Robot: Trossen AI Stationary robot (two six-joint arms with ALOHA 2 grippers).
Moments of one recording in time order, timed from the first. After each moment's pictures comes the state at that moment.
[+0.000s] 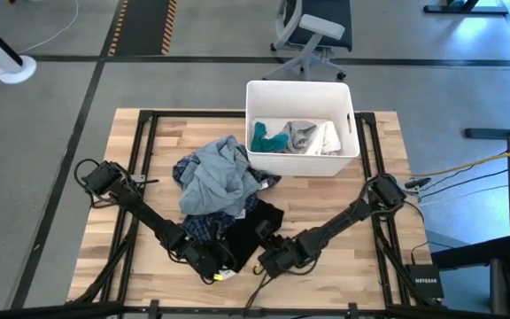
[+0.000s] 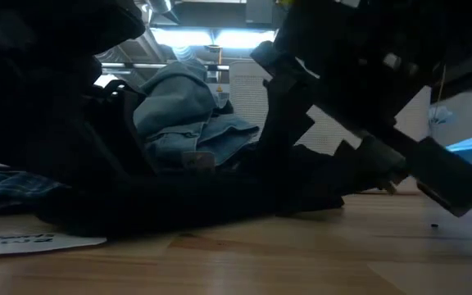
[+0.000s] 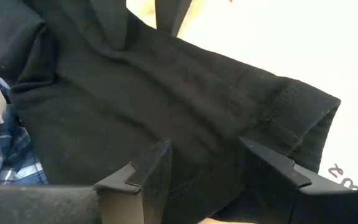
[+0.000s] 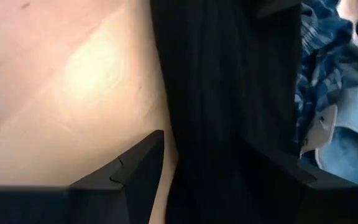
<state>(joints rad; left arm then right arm) -0.65 1.84 0.87 0.11 -0.55 -0.33 0.54 2.09 1.27 -0.28 0.56 -0.41</state>
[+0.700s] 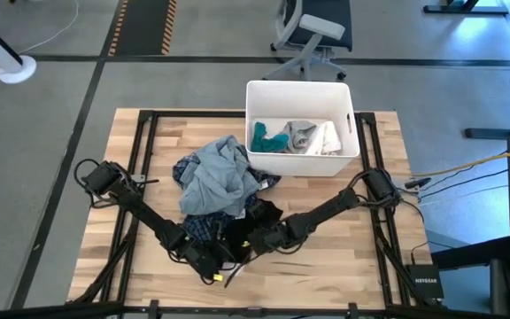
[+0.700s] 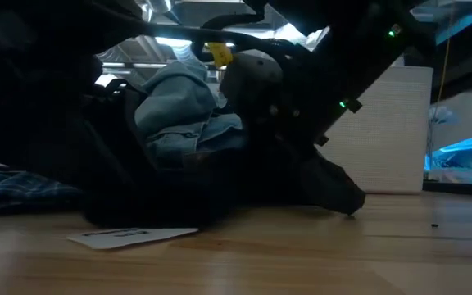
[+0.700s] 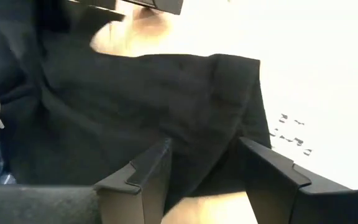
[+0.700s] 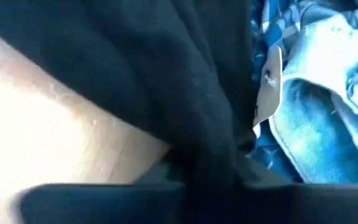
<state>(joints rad) -0.65 1.84 0.87 0.12 -0.55 -0.31 0.40 2.13 1.27 -0.19 0.62 -0.45</state>
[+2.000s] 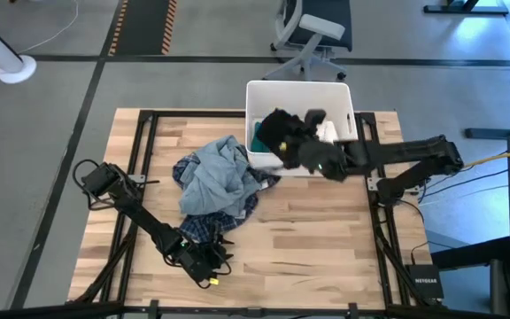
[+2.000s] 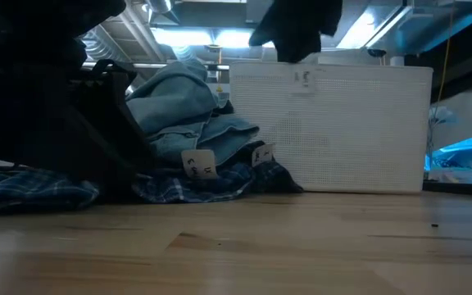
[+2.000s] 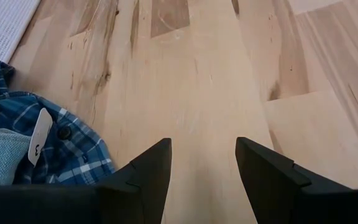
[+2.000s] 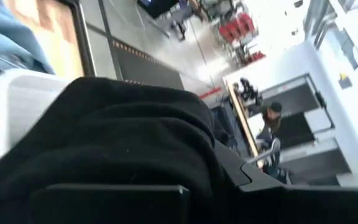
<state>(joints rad) -0.70 1.84 0.87 0.11 -0.69 -0.25 0.13 1.42 1.42 -0.53 1.01 -0.55</state>
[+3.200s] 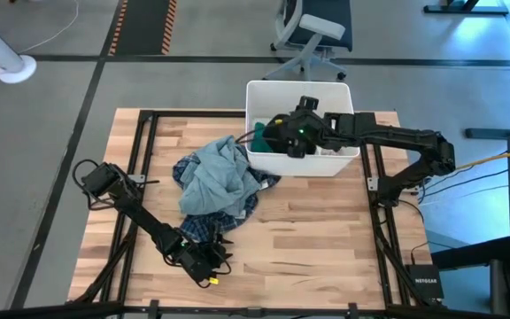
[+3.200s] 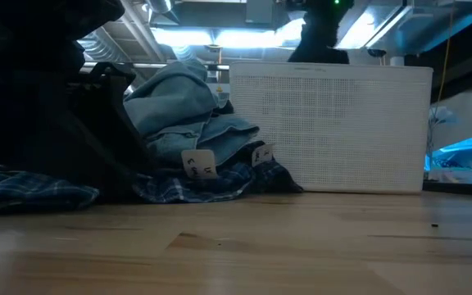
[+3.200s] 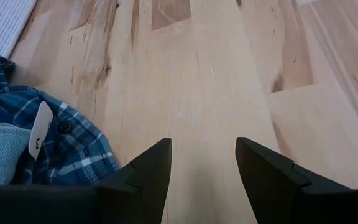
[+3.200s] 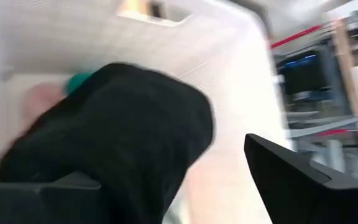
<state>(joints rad) -0.70 1.84 0.87 0.09 -0.69 -0.26 -0.20 1.47 1.42 -0.79 0.55 -0.39</state>
